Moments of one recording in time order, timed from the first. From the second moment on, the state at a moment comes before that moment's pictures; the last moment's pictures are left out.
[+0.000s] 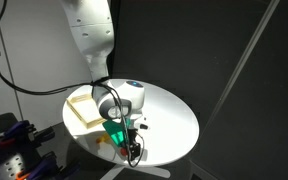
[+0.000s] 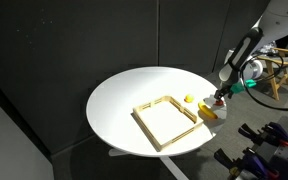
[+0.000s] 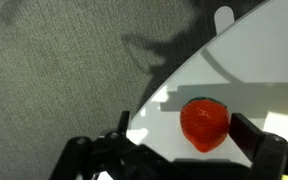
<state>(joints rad) -0.22 0.65 -0.21 -2.24 0.04 2.89 -0.14</state>
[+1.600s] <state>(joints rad) -0.05 0.48 -0.35 -2.28 -0.06 2.73 0.02</state>
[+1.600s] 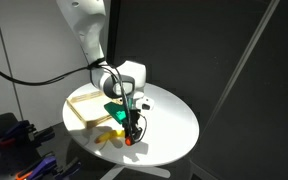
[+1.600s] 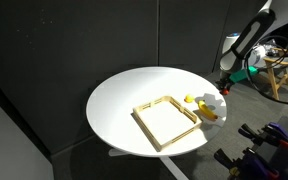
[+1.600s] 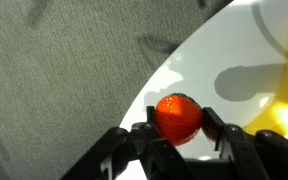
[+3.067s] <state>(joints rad) -0.07 0.23 -0.12 -2.48 -0.06 2.70 0.02</state>
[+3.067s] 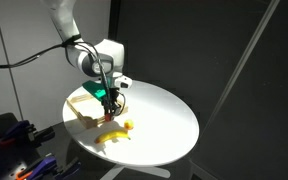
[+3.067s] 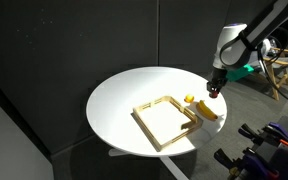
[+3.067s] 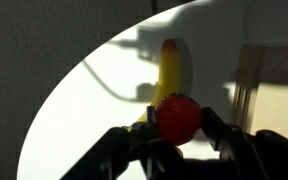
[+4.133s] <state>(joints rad) 0.06 0.25 -0.08 -2.48 -0.06 2.76 0.17</state>
